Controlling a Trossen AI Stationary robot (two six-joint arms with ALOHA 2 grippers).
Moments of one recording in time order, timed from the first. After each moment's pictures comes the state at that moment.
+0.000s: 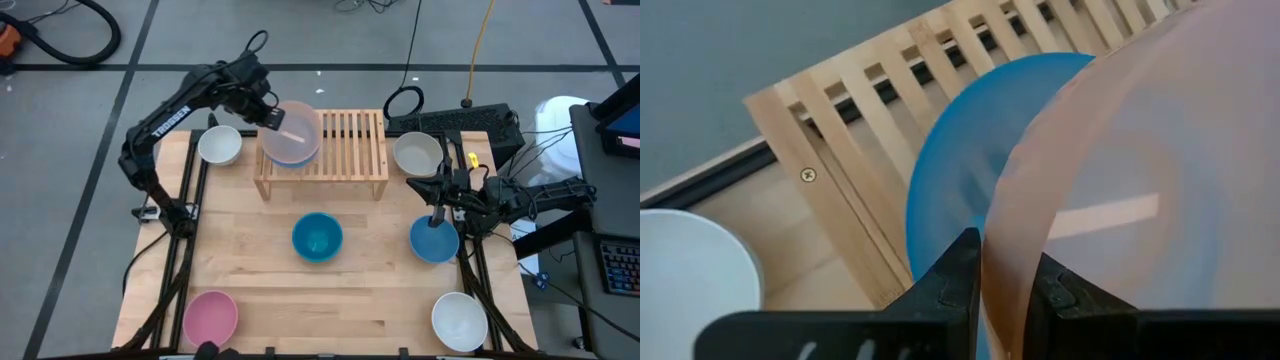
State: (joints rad) left arm 0.72 1.65 1.89 -1.31 0.10 -0.37; right arm 0.18 0.41 0.41 0.08 0.47 0.08
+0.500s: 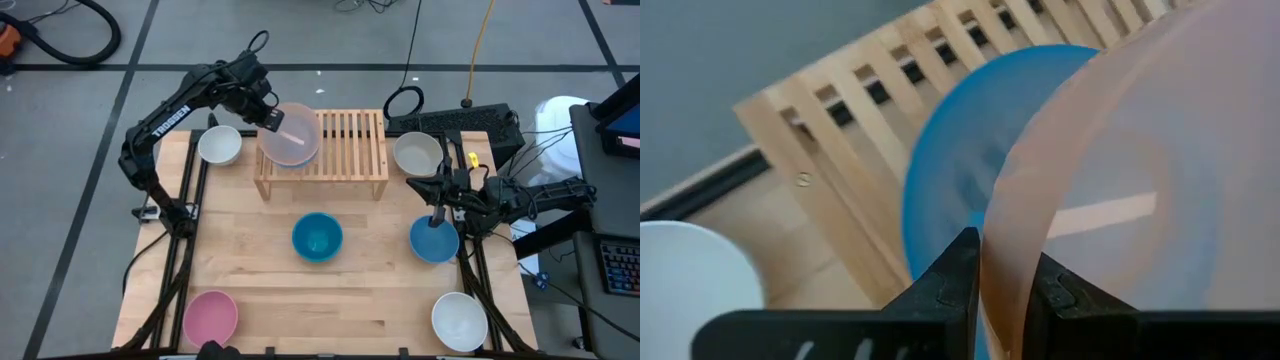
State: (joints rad) left arm 0.72 1.65 1.89 -1.31 0.15 -0.32; right arm 0.18 0.41 0.41 0.10 0.47 0.09
